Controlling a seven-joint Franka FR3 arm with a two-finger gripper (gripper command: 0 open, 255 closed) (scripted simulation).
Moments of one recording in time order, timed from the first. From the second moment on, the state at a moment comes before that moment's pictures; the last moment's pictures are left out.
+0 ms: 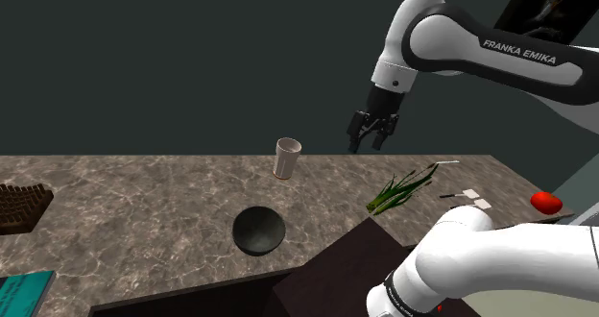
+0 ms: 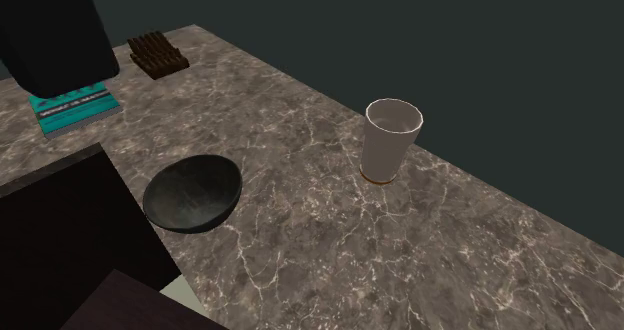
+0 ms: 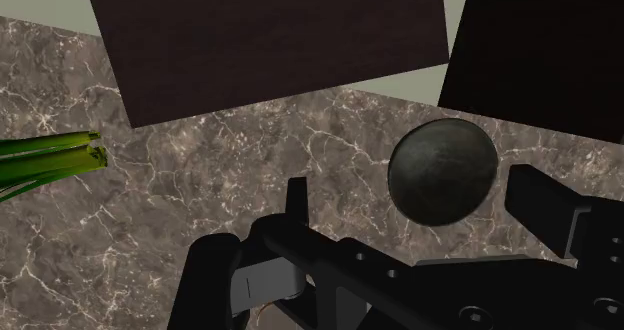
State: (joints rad) arm 0.02 -0.80 -0.02 -2.42 0.08 1.51 0.14
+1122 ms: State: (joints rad) arm -0.01 -0.32 -0.16 -2.34 0.05 1.93 -0.05
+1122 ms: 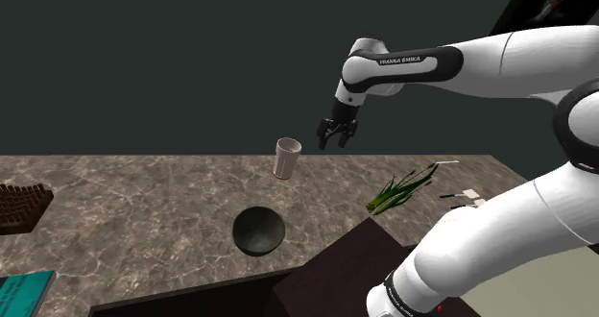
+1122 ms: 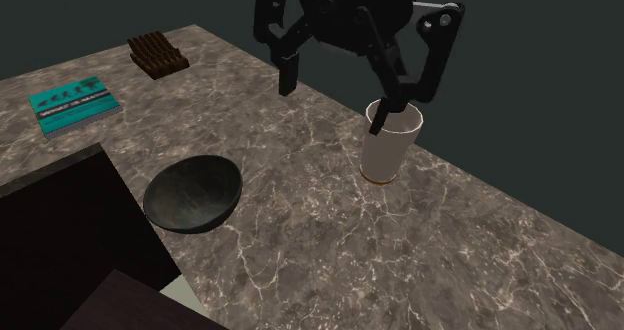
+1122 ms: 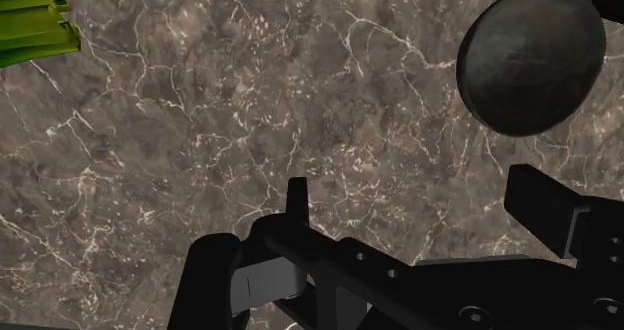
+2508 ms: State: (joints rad) arm -0.10 0.49 -0.20 -1.71 0.23 2.12 -0.31
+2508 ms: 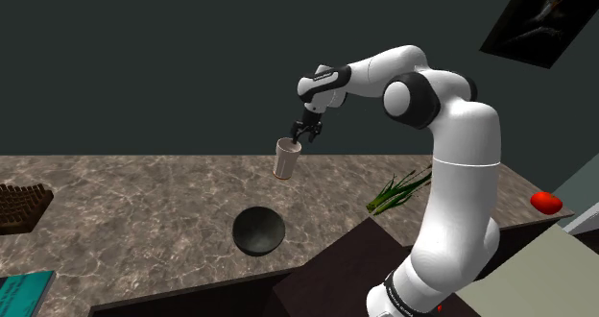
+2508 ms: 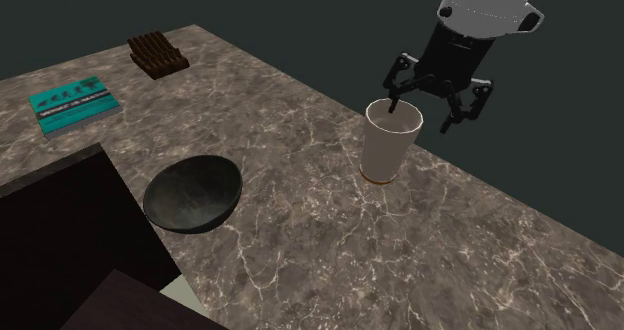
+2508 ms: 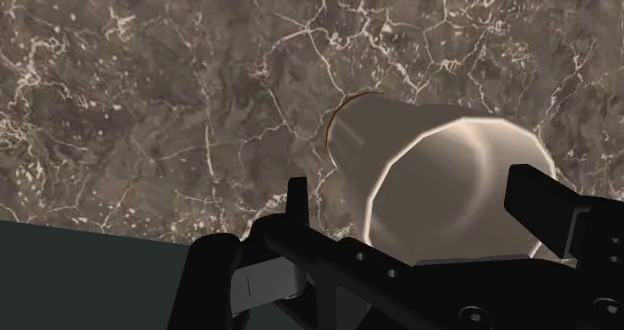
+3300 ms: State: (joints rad) arm -0.12 0.66 -0.18 -1.59 0.27 2.18 -0.33
